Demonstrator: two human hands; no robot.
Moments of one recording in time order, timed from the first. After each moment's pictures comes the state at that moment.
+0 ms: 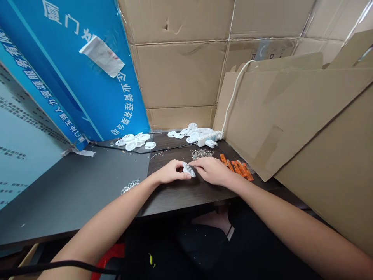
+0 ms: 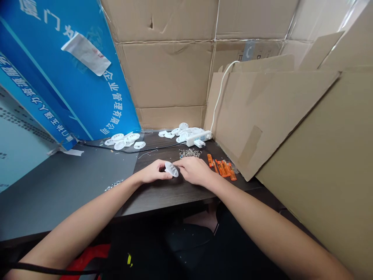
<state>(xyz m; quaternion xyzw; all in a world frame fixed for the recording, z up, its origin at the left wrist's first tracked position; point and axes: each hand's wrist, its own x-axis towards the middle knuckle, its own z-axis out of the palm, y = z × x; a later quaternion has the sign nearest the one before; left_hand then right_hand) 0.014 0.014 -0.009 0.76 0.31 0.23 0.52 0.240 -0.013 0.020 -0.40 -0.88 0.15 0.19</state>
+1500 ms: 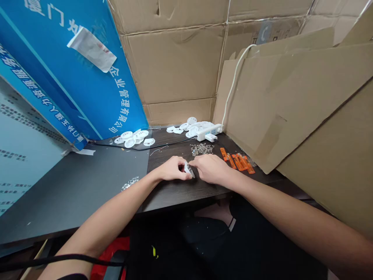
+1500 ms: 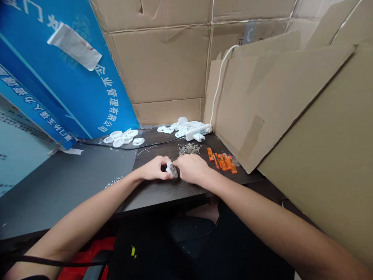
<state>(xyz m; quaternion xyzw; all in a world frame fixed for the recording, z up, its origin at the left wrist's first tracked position) 0.023 0.010 -0.002 0.82 0.37 0.17 0.40 0.227 -0.025 0.033 -0.44 -0.89 0.07 0.05</state>
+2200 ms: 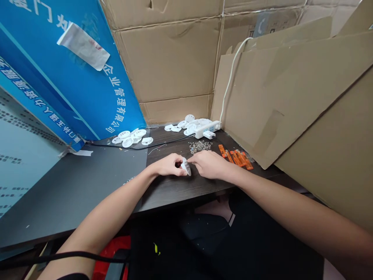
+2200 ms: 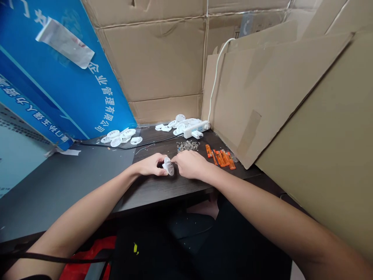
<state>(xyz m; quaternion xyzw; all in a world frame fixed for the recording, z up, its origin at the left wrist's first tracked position) 0.014 0.024 0.002 0.82 0.32 0.12 0.46 0.232 -0.018 0.030 -0.43 -0.89 0.10 0.06</state>
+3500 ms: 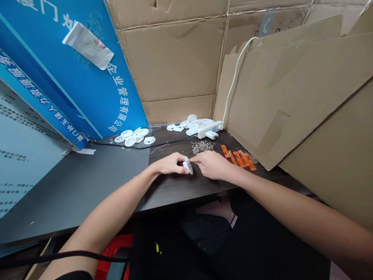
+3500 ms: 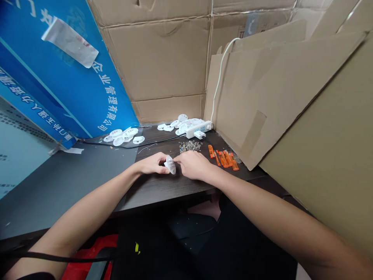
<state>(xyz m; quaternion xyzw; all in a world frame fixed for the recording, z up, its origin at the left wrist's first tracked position) 0.012 0.028 0.001 0.79 0.31 0.11 0.52 0.232 -0.022 0.032 -0.46 -0.87 0.15 0.08</state>
